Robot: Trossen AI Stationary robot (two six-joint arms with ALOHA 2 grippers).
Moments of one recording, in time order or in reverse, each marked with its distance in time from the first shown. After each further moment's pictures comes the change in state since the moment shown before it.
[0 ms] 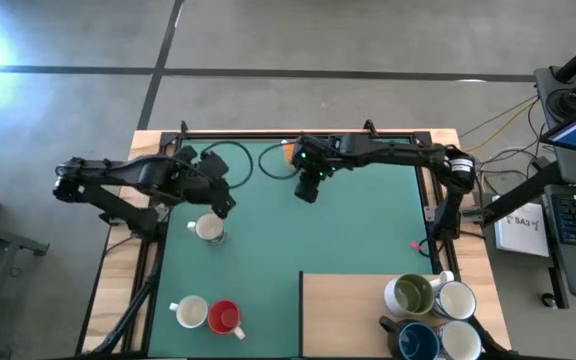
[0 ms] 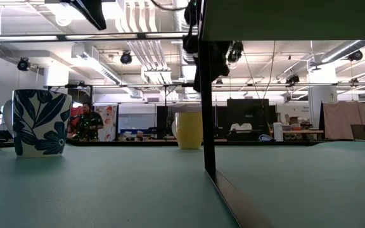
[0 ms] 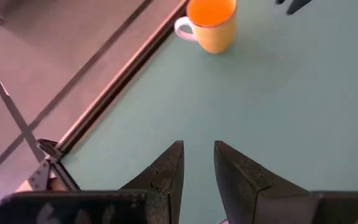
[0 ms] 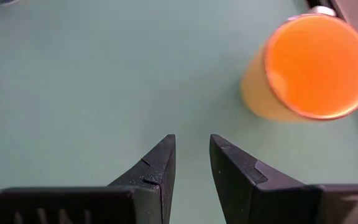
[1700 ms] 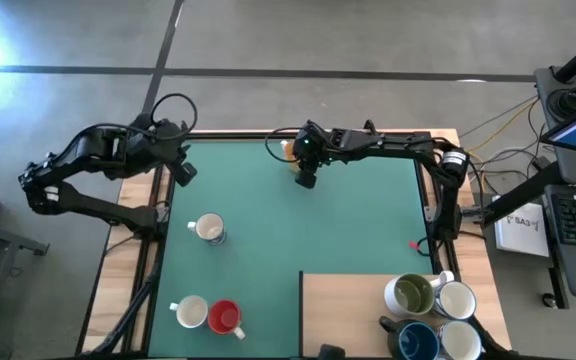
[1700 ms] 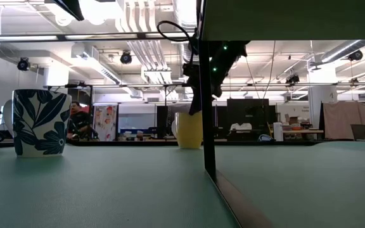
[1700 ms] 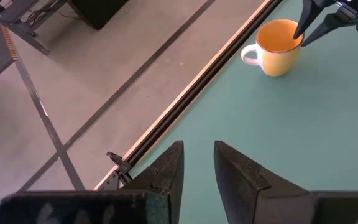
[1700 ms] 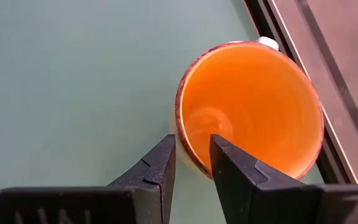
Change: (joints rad) left arm 0.256 -0.281 0.000 -0.010 -0.027 0.362; right arm -0.151 0.060 -0.166 0.363 0.004 -0.257
